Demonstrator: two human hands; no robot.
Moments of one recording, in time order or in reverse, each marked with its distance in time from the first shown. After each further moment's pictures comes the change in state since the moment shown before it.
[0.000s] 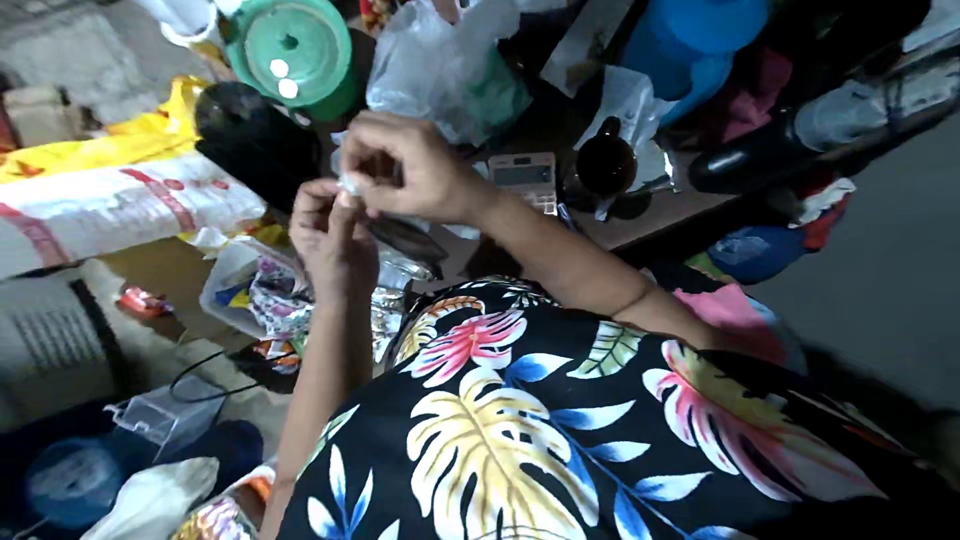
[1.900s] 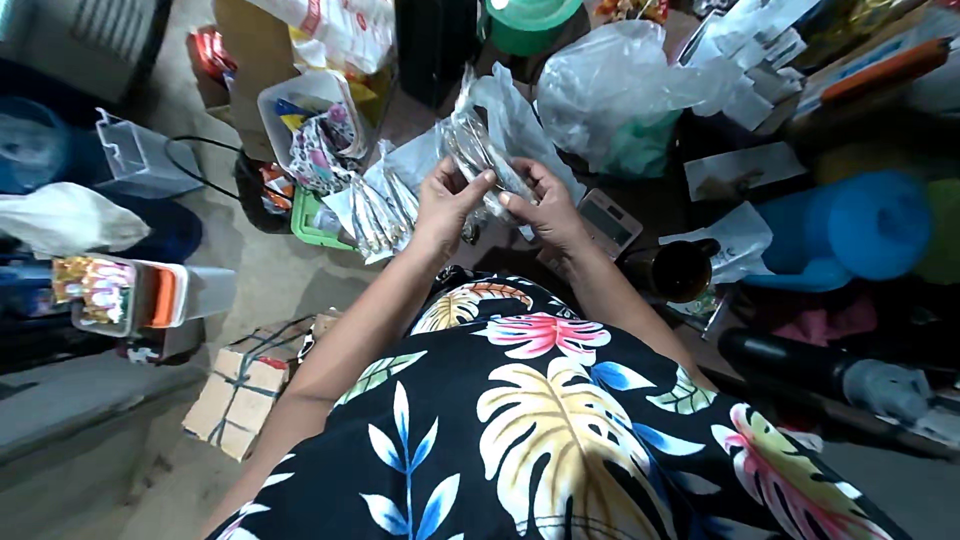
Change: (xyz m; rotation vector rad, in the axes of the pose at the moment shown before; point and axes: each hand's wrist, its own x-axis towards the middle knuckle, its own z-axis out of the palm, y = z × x) left_hand -0.057 -0.025 0.040 0.049 0.588 -0.306; right_hand -0.073 0.046 0.002 0.517 -0.311 0.691
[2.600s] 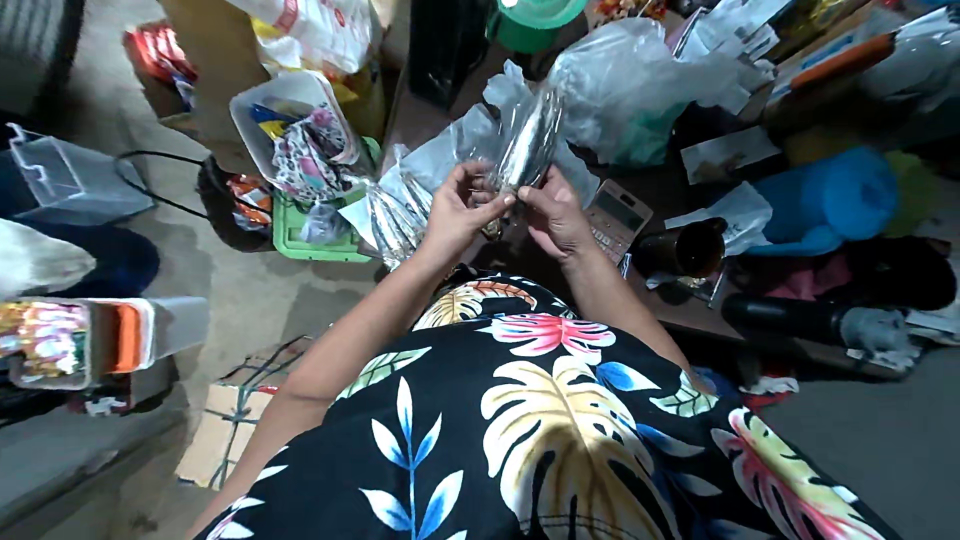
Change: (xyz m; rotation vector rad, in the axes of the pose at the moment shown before) left_hand 0.003 0.006 -0.070 0.047 -0.244 -0.061; right_hand 0.006 0.008 0.068 0.349 0.193 0.067
